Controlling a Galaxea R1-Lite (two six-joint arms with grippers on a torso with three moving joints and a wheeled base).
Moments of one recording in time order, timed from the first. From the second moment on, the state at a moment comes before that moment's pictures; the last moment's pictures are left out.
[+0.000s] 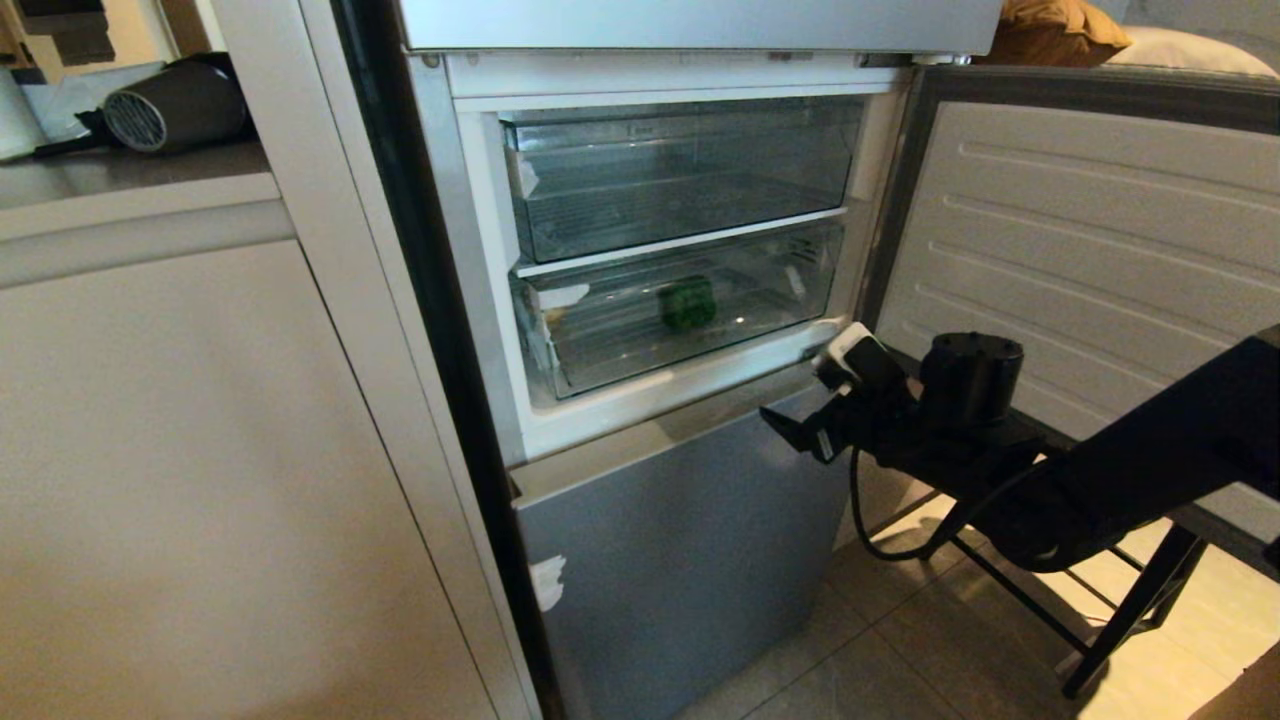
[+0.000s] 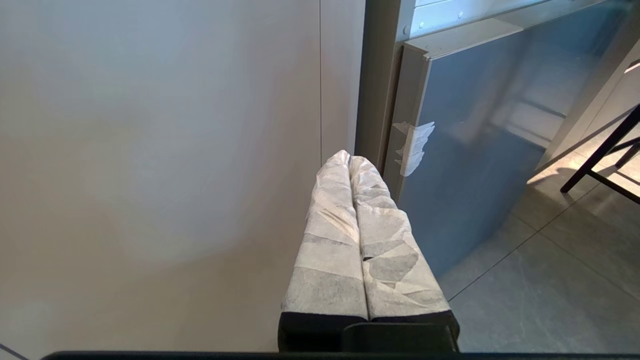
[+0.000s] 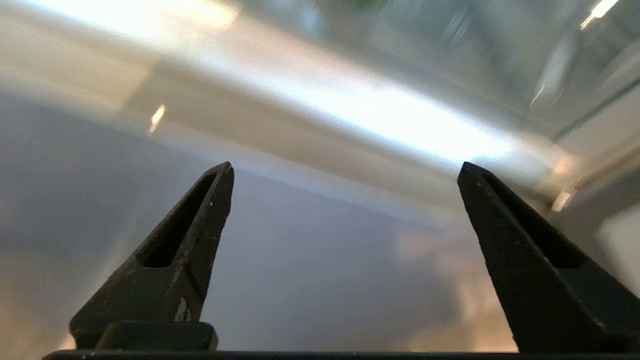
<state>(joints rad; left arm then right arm) 0.00 0.00 0.00 -0.02 0.00 0.00 0.32 2.11 -0.98 -1.09 0.17 -0.46</state>
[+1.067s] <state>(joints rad) 0.00 0.00 0.00 -0.02 0.00 0.00 0.32 2.39 -1.49 -1.28 0.16 -0.53</state>
